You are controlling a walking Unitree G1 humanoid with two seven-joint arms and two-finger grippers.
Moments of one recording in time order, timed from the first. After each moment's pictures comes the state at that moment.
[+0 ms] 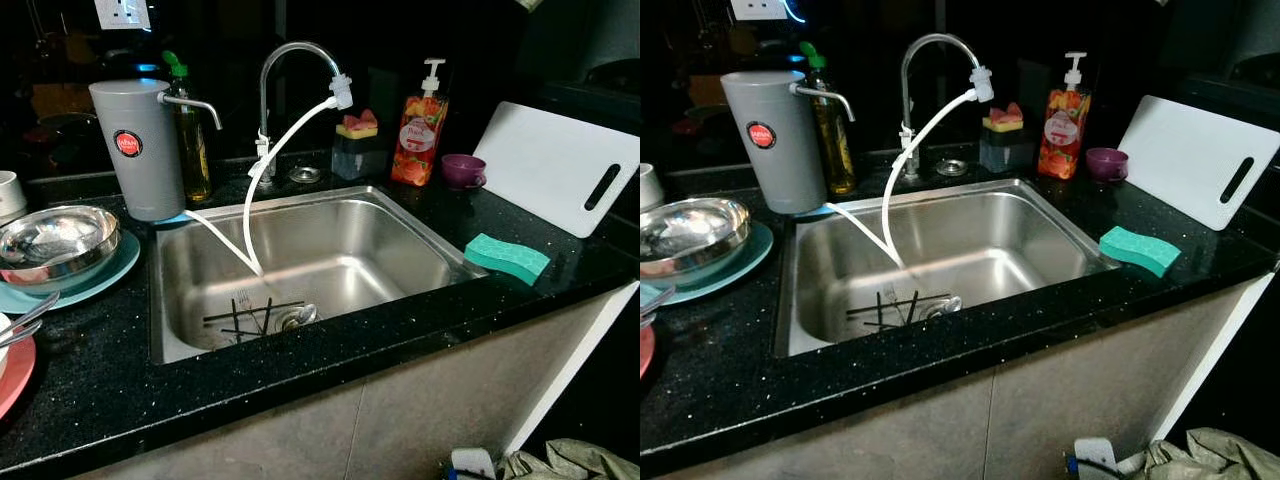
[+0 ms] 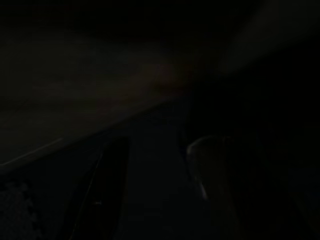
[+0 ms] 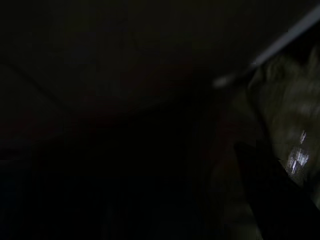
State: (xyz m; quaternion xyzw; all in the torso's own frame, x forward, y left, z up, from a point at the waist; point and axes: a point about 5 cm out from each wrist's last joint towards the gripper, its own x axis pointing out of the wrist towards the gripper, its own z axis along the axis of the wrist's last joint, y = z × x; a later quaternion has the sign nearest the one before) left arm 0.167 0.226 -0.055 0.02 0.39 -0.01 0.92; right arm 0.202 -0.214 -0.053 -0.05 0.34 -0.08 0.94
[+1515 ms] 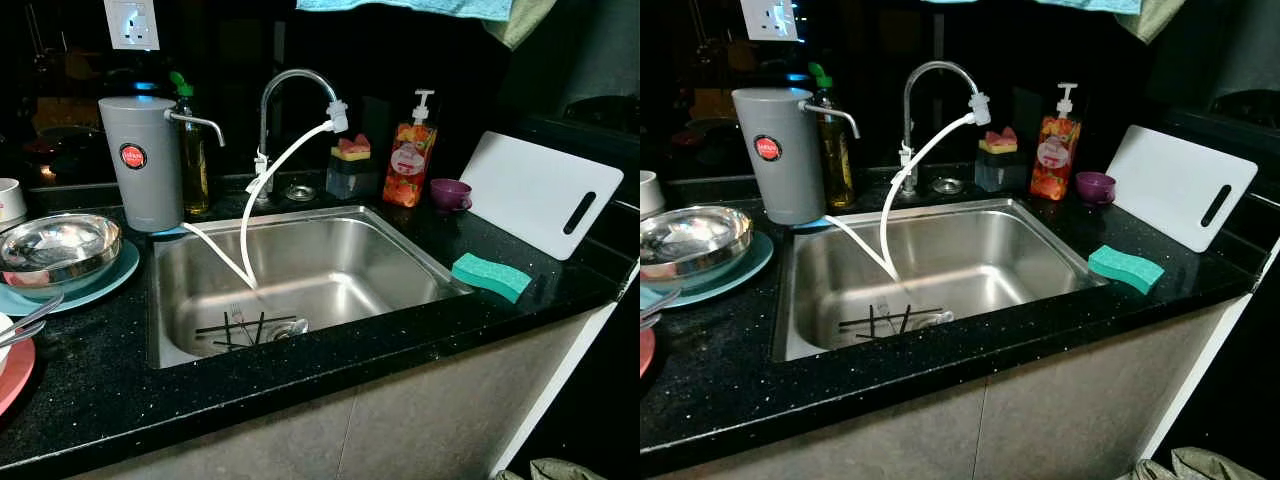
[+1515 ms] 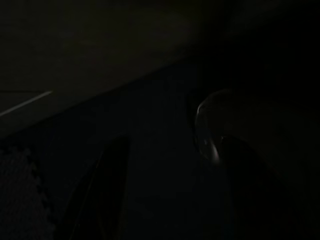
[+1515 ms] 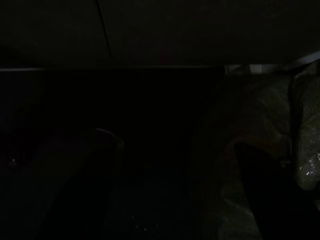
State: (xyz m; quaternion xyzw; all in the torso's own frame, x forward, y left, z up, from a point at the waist) left arm 0.121 0.229 -0.096 0.06 0.47 0.04 0.88; right arm 0.173 -0.196 -0.082 -0.12 0.43 0.09 0.89
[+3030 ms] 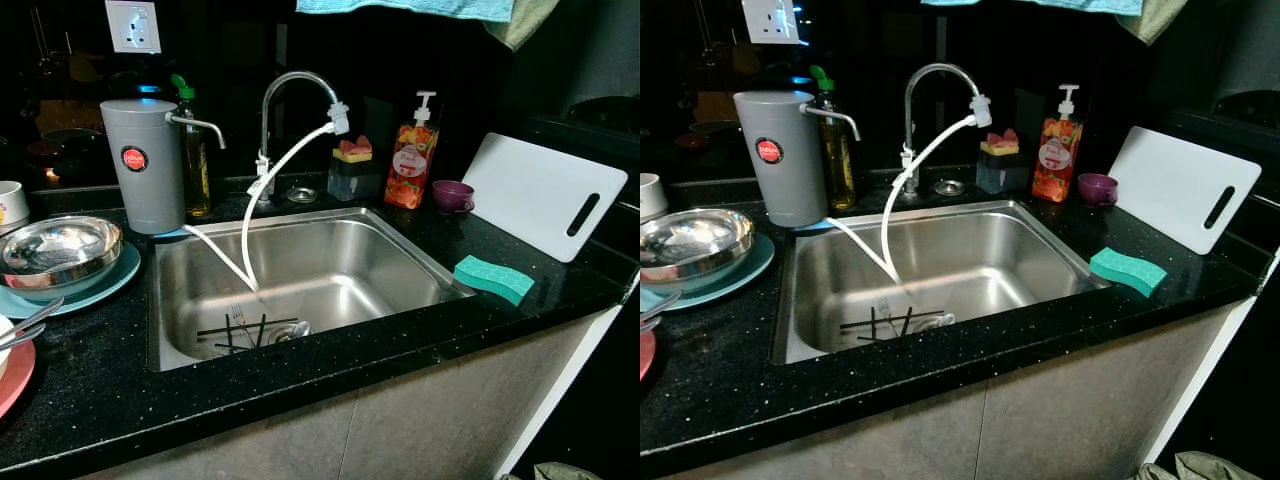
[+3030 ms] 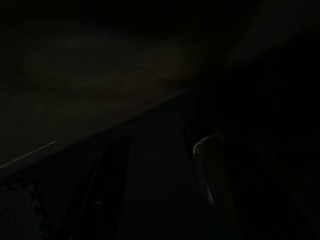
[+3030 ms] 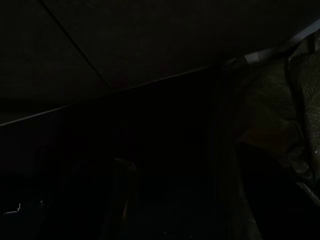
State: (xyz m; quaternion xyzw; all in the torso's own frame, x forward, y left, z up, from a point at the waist) left arm 0.158 0.223 -0.084 0.07 0.42 0.01 0.91; right arm 0.179 -0.201 -0.079 -0.03 0.42 0.00 0.91
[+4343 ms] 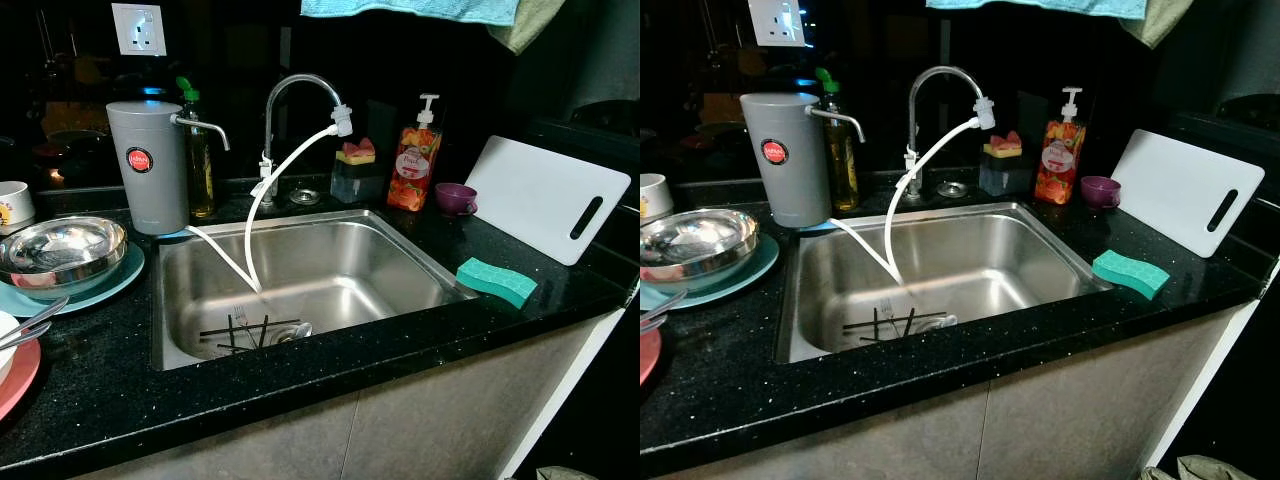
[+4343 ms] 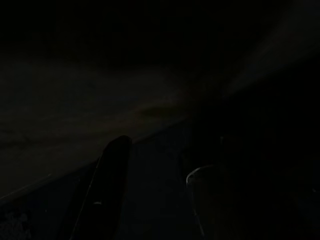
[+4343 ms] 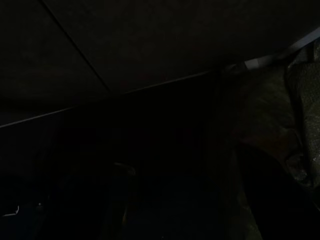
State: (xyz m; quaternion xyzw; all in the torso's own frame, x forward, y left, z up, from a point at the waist) left arm 0.177 0.213 -0.074 0.07 0.37 0.00 0.93; right arm 0.182 -0.200 -0.078 -0.03 0.41 0.01 0.91
